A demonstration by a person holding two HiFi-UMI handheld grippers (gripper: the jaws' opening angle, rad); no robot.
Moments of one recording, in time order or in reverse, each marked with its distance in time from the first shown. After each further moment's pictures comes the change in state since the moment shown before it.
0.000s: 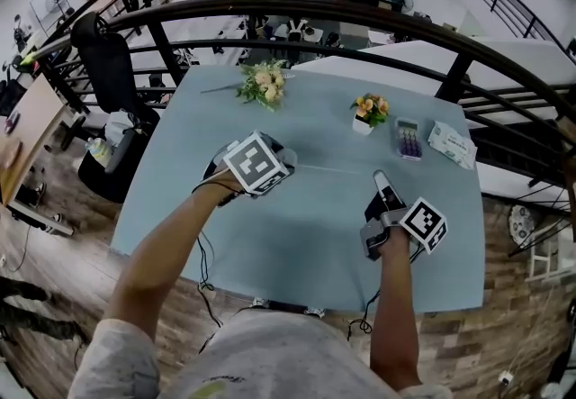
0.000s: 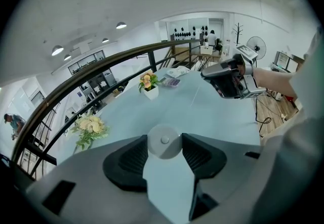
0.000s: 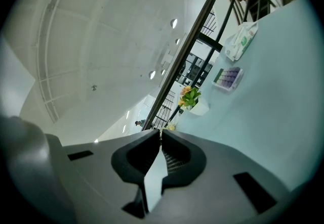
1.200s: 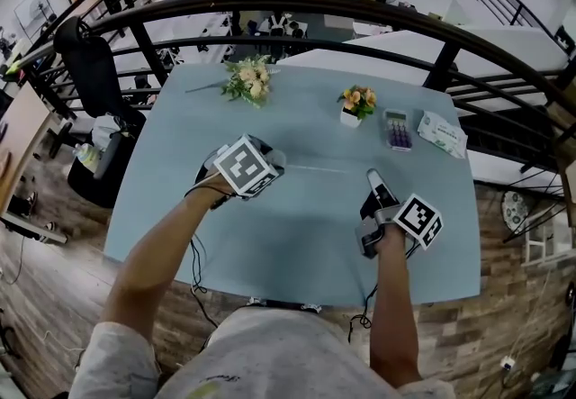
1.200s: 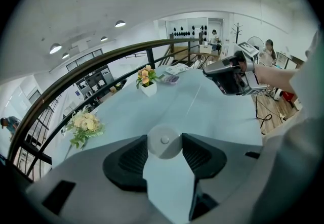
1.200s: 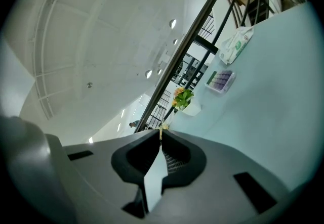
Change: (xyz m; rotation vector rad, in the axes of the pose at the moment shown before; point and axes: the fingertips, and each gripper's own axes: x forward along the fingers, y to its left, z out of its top) left arm 0.021 -0.004 -0.012 -0.012 0.004 -0.030; right arm -0.009 -0.018 -0.002 -0.023 0.003 -0.056
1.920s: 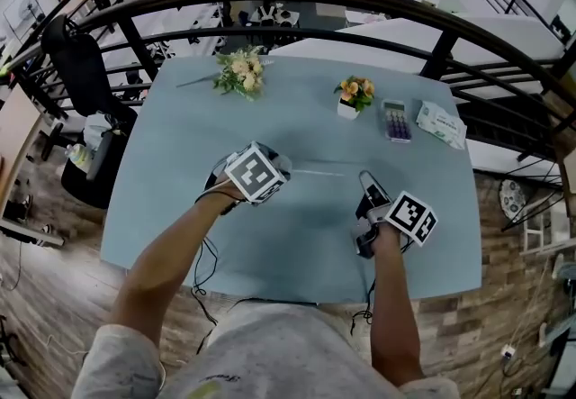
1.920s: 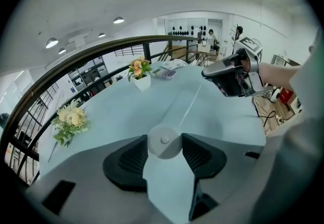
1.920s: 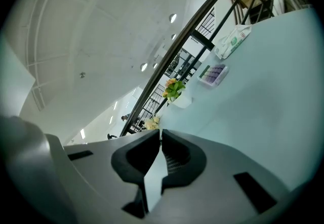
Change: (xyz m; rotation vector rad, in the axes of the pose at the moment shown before) left arm 0.044 -0.017 -0.012 -0.012 0.013 -0.048; right arm 0.008 -0.027 -0.026 -0.045 0.071 -0.091
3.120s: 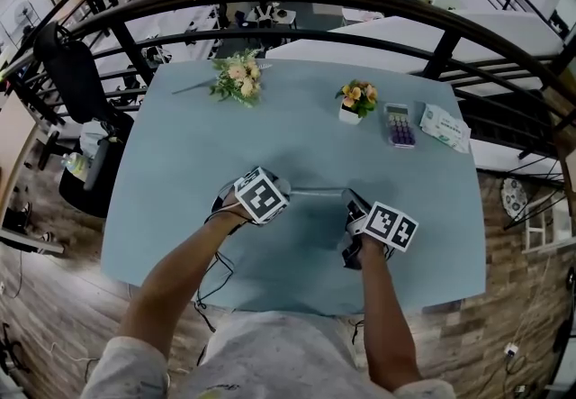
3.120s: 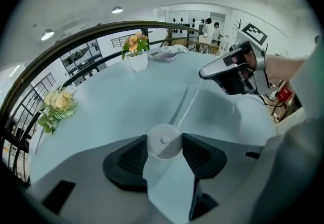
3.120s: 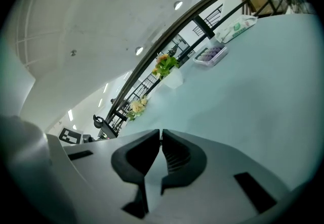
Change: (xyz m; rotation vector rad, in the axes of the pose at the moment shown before) left arm 0.047 -0.006 -0.039 0.013 0.076 -0.029; right arm 0.035 -0.034 -0.060 -0.103 0.153 -0.133
